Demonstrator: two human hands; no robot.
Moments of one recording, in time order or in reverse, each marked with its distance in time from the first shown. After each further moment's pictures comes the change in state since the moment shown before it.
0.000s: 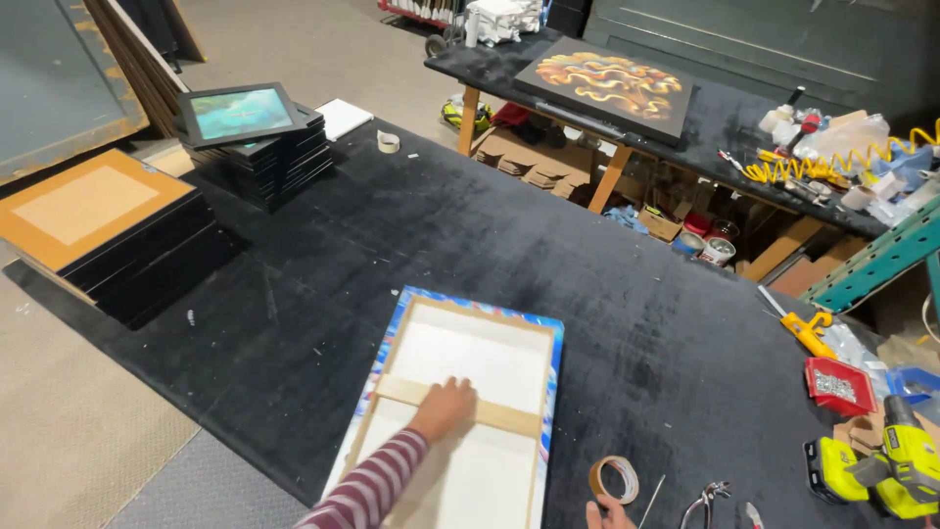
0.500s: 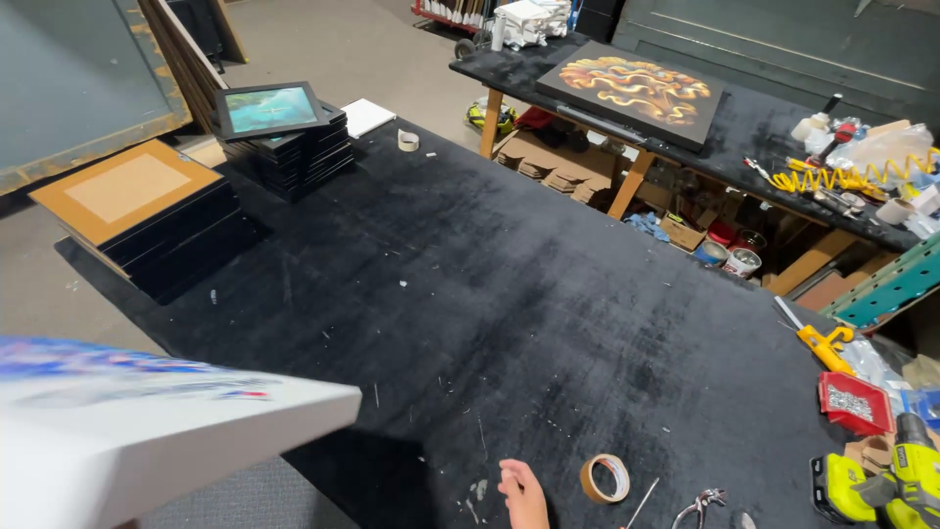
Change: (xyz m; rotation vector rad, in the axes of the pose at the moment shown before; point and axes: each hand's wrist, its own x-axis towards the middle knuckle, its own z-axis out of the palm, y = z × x) left_hand -0.206 -0.100 -0.308 -0.159 1.068 -0.805; right_hand -0.050 -0.159 -0.052 0.648 -0.784 0.405
